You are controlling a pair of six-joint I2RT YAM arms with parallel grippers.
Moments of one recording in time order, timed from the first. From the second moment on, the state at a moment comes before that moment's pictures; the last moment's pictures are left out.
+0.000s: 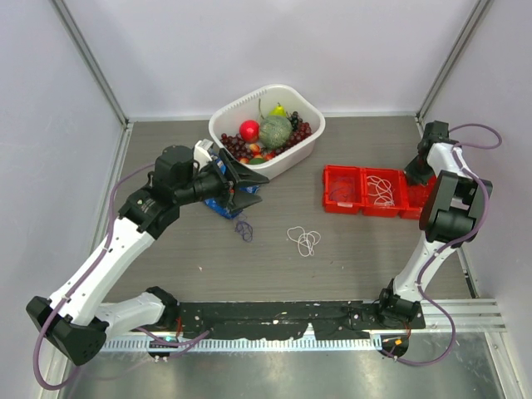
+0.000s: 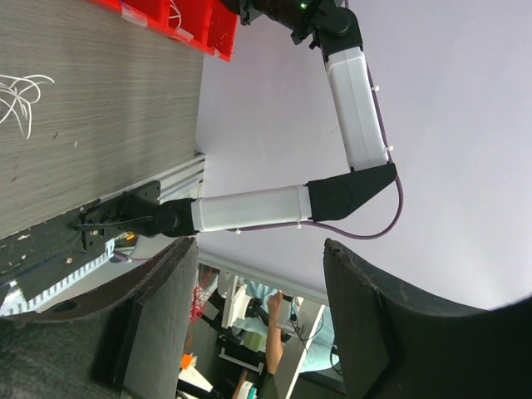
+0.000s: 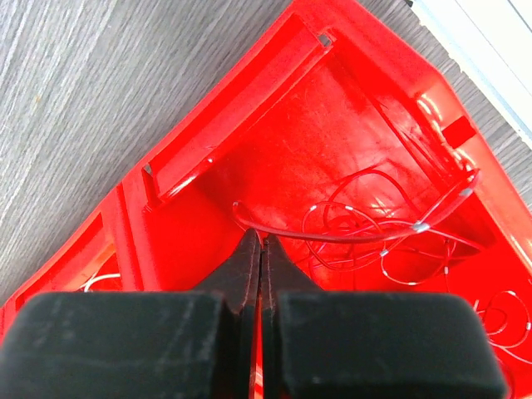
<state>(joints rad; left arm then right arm) -0.57 1.07 1.17 -0.46 0.47 -1.41 -0.31 1.95 1.49 -0.69 0.17 0.52</state>
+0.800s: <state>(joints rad) -0.57 1.02 1.12 -0.42 0.48 -1.41 -0.28 1.71 1.44 -0.69 0.11 0.50</state>
